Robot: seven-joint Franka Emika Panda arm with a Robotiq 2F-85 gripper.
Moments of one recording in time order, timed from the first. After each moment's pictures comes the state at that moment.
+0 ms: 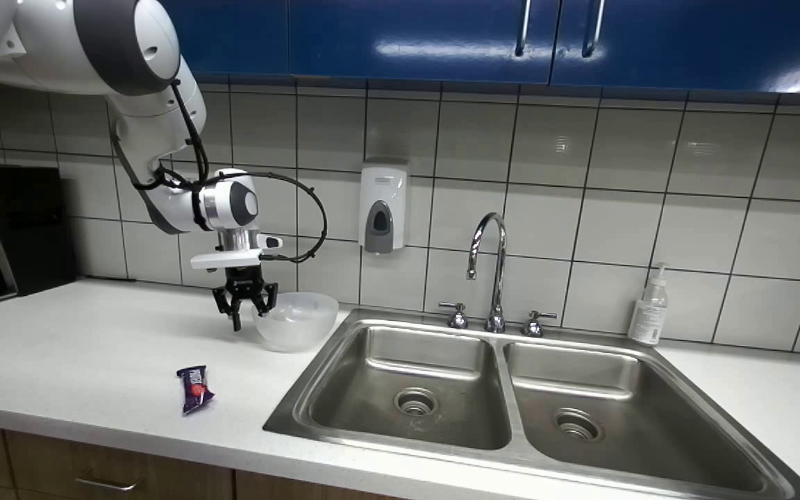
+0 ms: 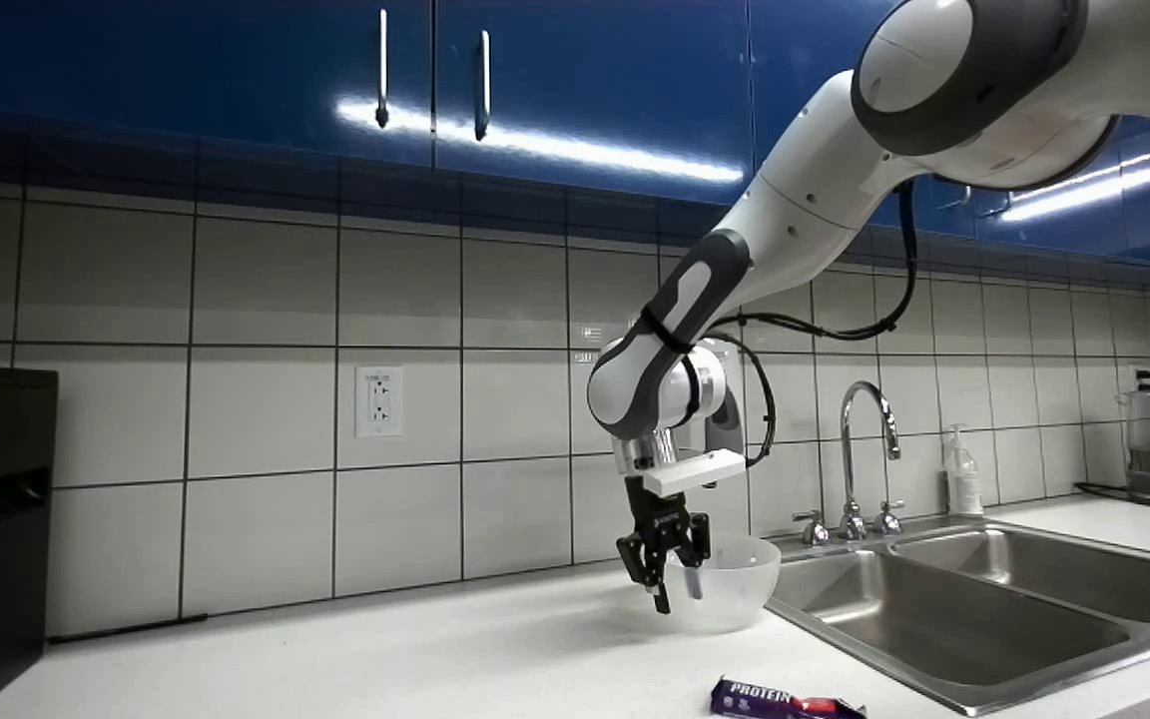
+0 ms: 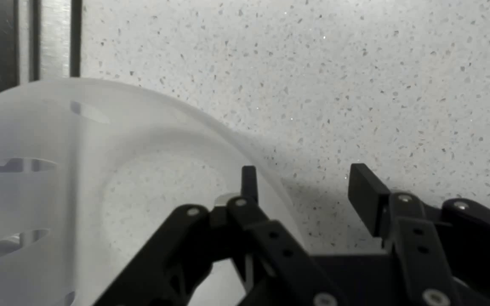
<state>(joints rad) 0.15 0.69 0.02 -1.61 -0.18 2.16 0.07</state>
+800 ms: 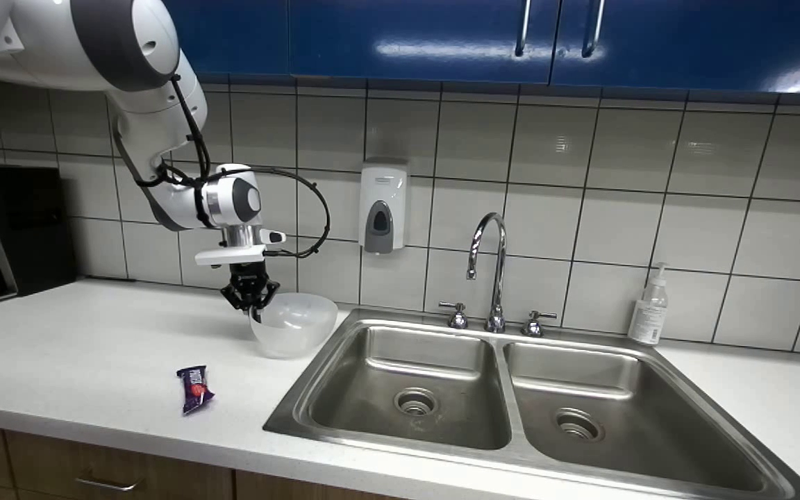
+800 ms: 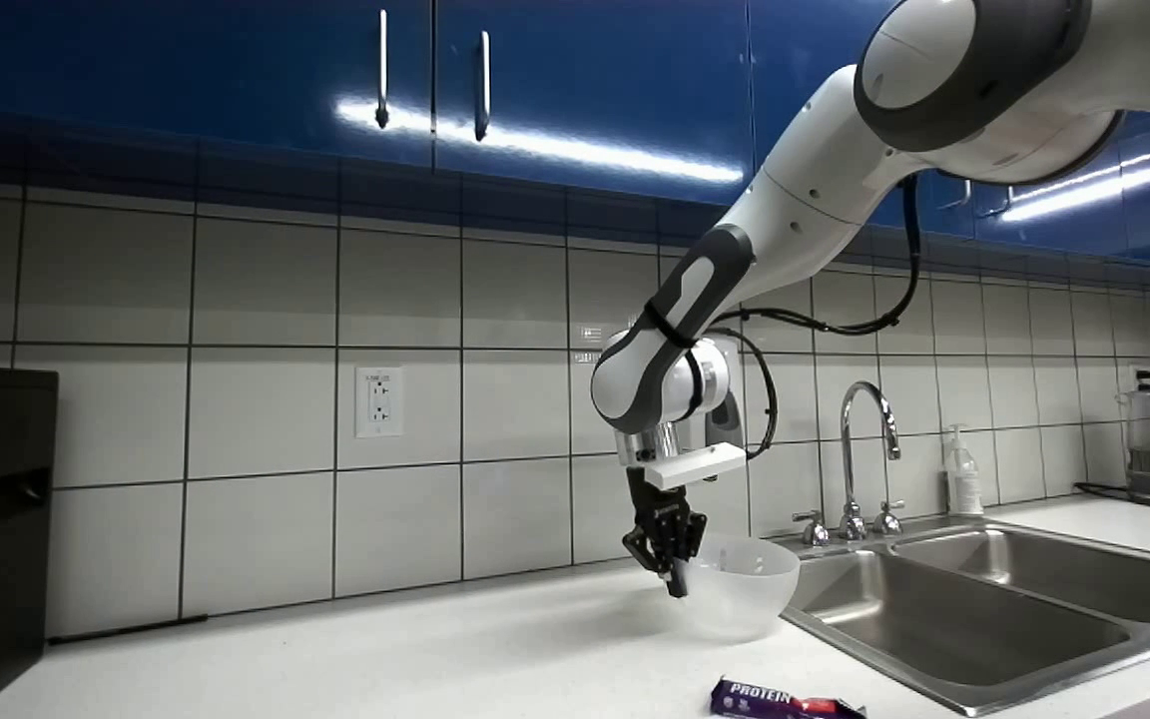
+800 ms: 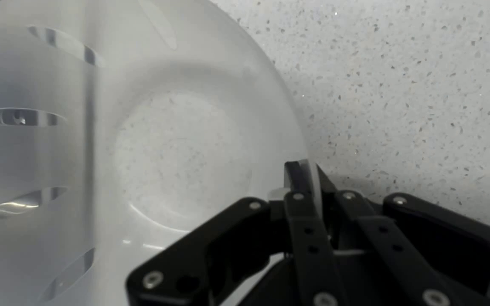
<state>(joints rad) 0.15 0.68 0.01 -1.61 -0.18 2.19 0.07</state>
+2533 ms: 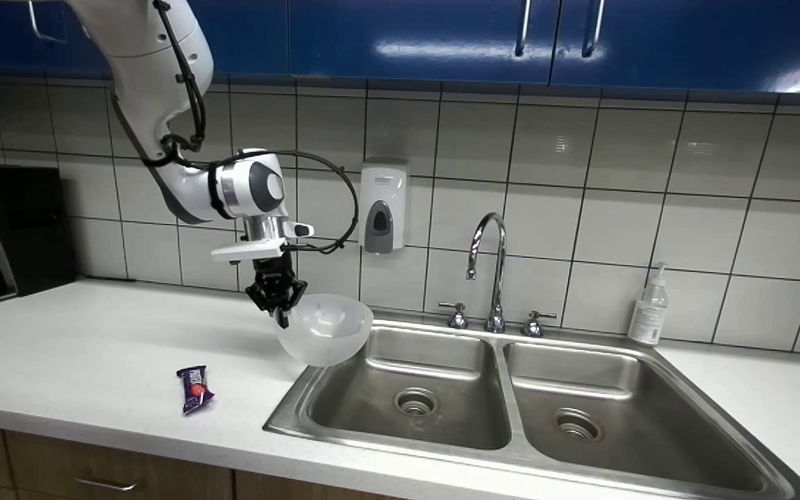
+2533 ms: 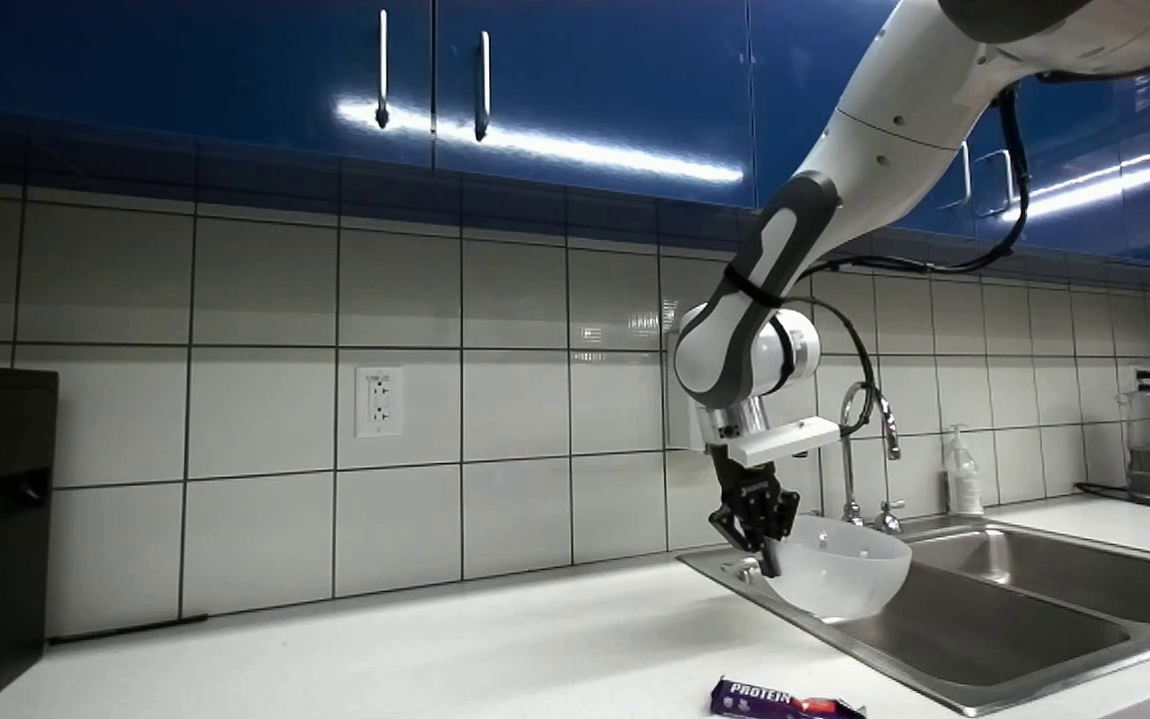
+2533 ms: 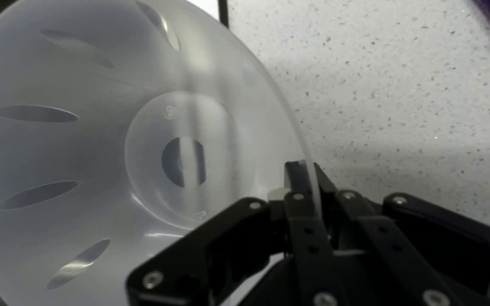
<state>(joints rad) 0.09 0.43 -0.08 -1.94 -0.20 2.28 0.14</state>
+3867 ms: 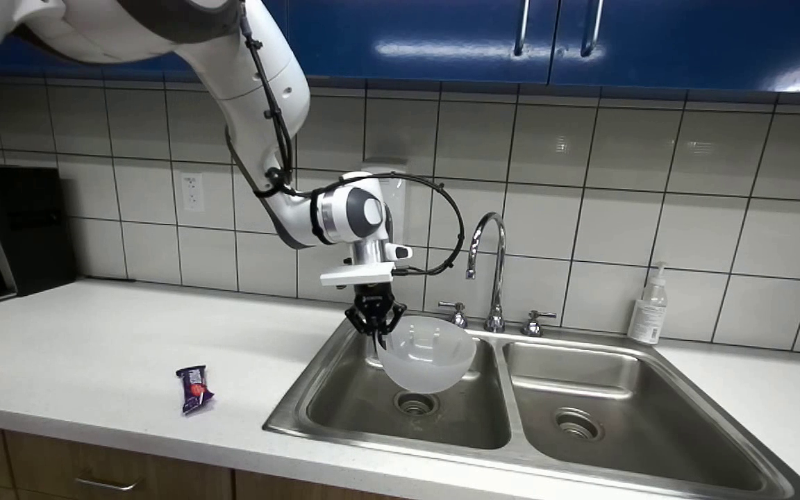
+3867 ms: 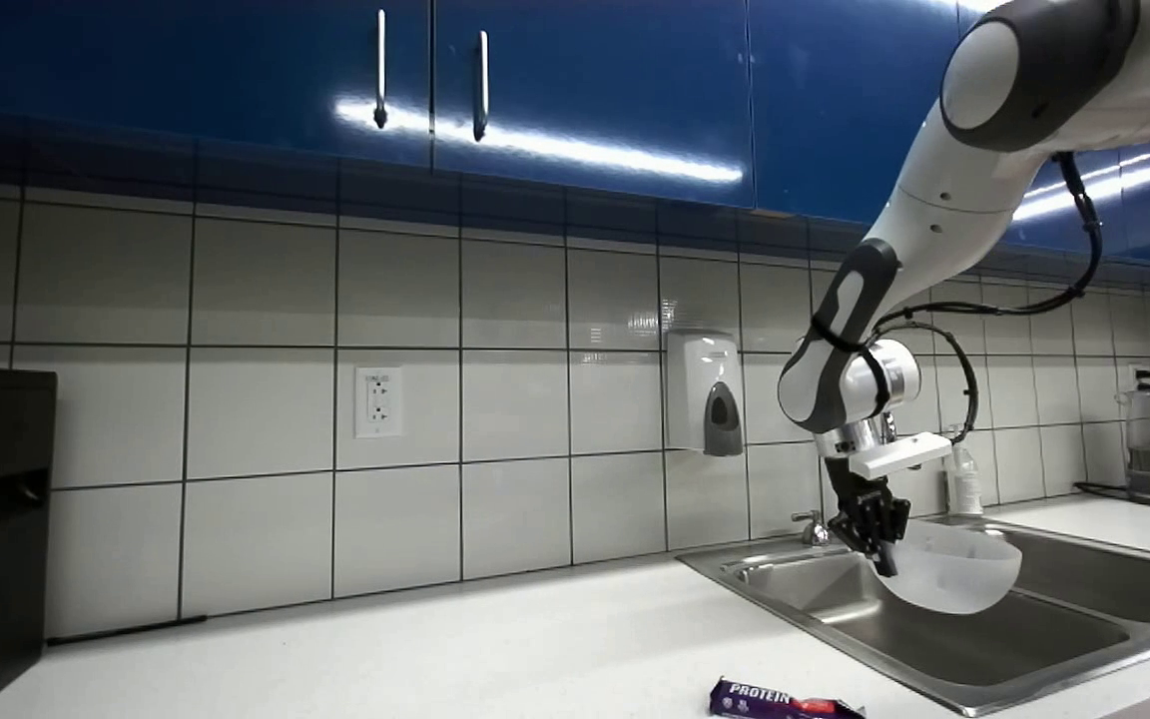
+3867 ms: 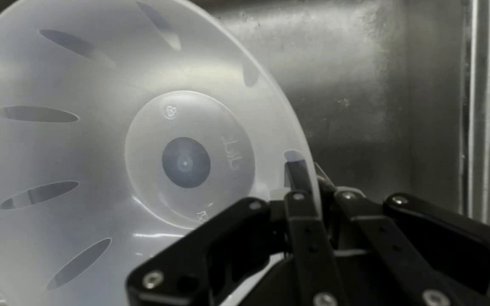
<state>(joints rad) -0.17 0.60 -0.15 -1.78 -0.20 2.31 -0.09</state>
